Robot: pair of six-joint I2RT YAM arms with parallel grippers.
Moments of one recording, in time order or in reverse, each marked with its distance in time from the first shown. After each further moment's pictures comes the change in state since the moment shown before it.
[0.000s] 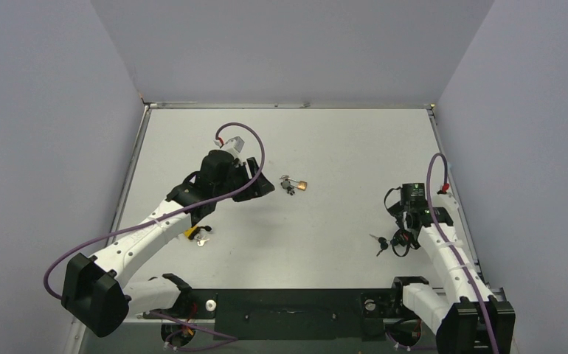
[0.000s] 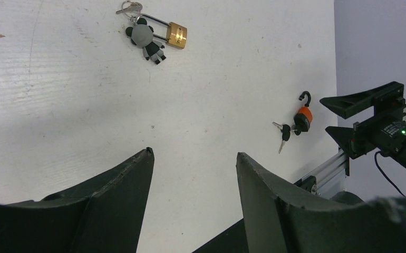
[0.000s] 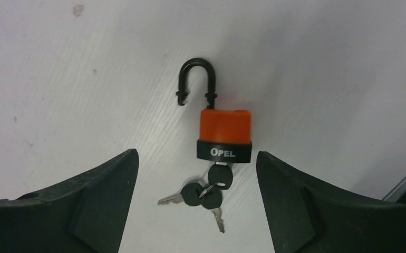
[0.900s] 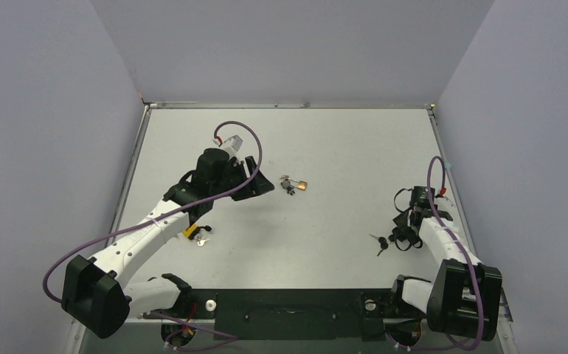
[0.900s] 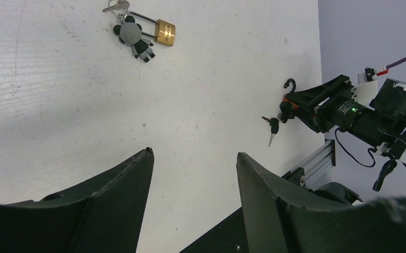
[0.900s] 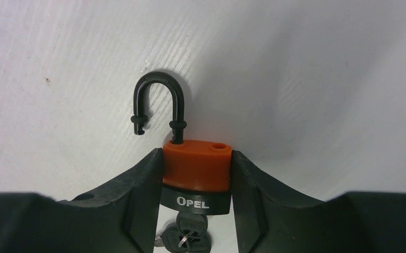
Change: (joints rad) left arm 0.039 -0.008 -0.005 0.016 0.090 0.000; right arm -0.232 0.196 -0.124 0.304 -0.213 -0.248
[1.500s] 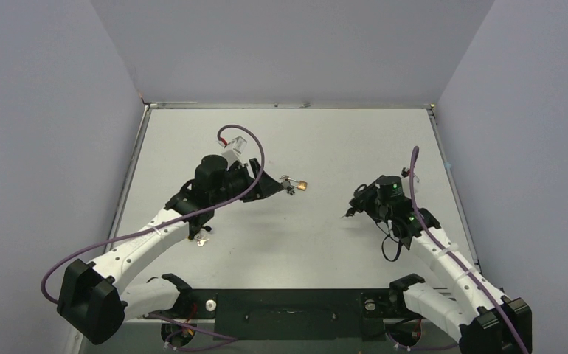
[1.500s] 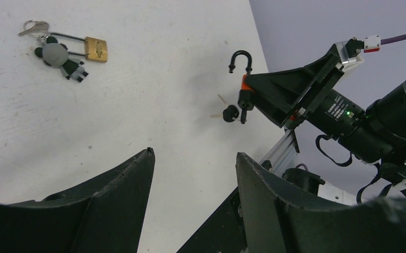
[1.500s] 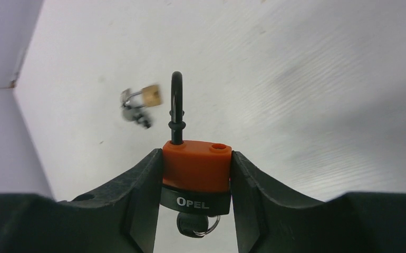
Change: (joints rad) left arm -0.047 -0.047 -0.101 0.249 0.084 -0.053; right arm 0.541 -0.224 0.137 0.020 -0.014 0.313
